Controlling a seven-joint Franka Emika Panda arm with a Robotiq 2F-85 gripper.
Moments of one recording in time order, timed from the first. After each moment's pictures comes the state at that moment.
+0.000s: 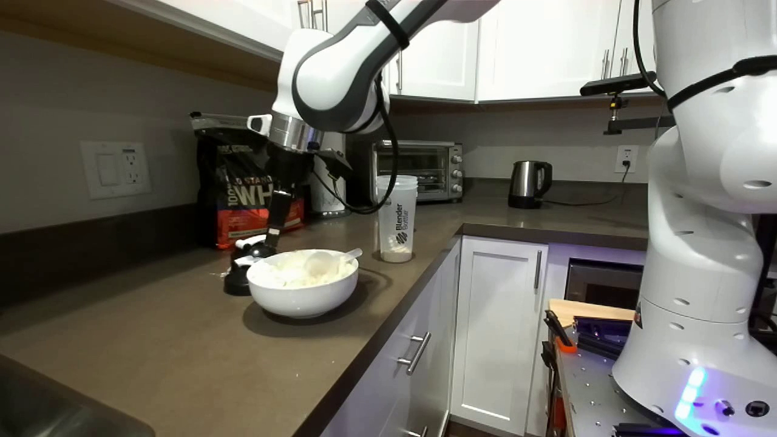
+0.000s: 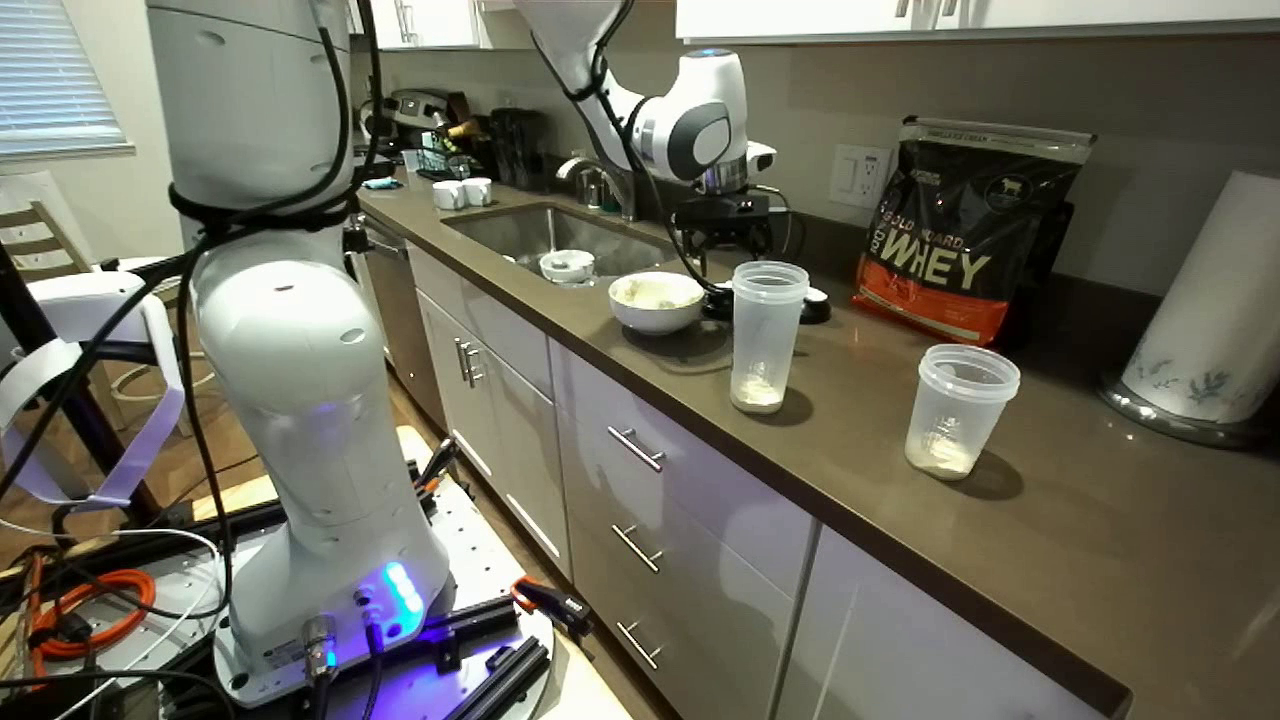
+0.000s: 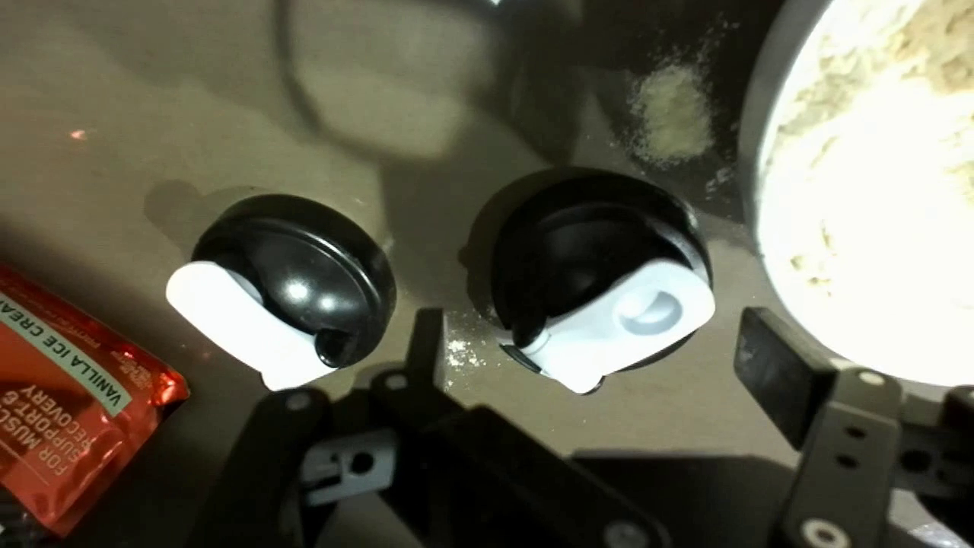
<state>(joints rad) -0.01 0.21 0.13 -2.12 -0.01 2.65 -0.51</state>
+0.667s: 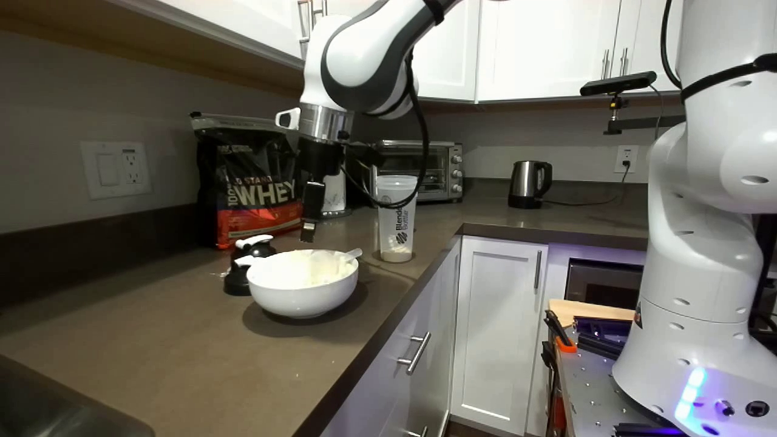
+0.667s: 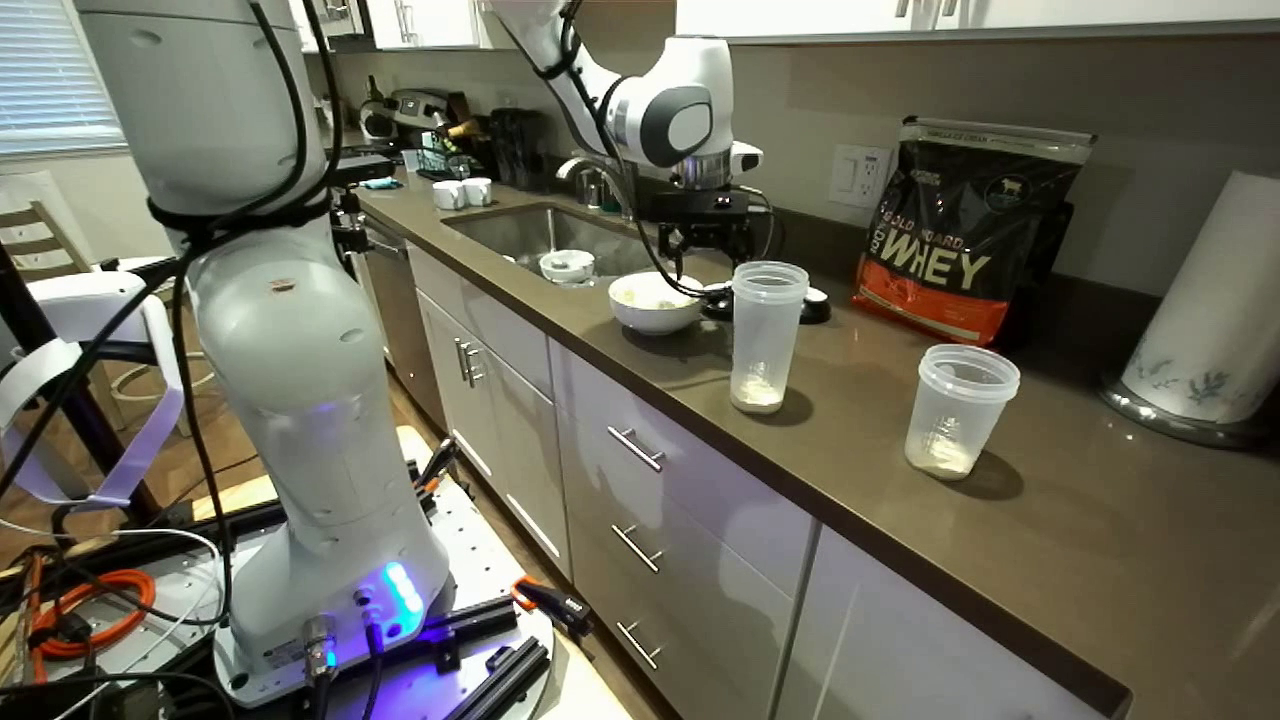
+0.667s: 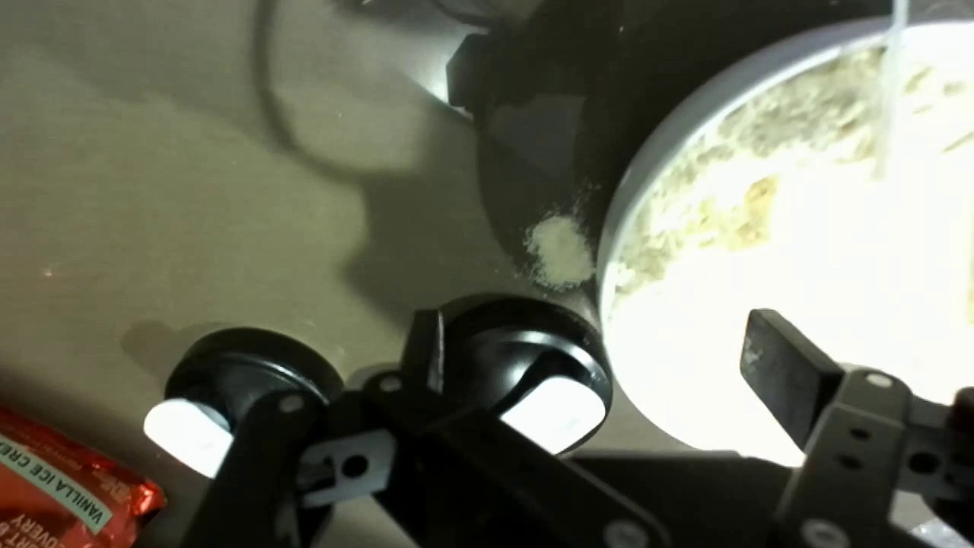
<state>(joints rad) -0.01 0.05 0.11 -2.27 0.05 2.54 -0.52</state>
